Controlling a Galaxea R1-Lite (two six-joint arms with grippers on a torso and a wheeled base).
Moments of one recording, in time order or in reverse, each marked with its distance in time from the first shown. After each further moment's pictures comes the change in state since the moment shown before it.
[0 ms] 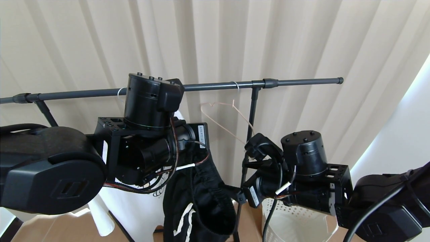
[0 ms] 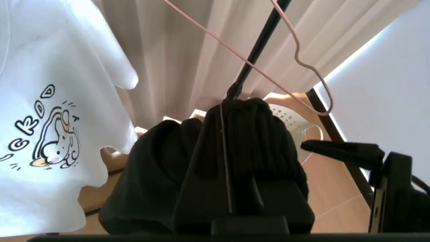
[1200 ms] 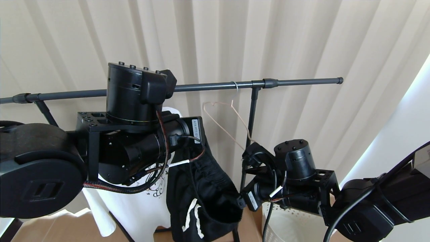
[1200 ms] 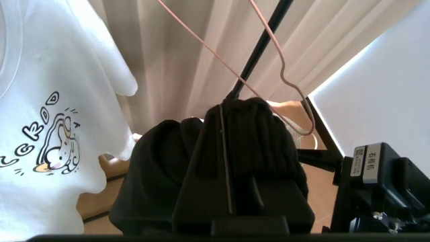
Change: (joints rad) left arm 0.001 -0.052 0.009 0.002 -0.001 0.001; right arm -0.034 0.086 0.017 -0.044 0.014 -0.027
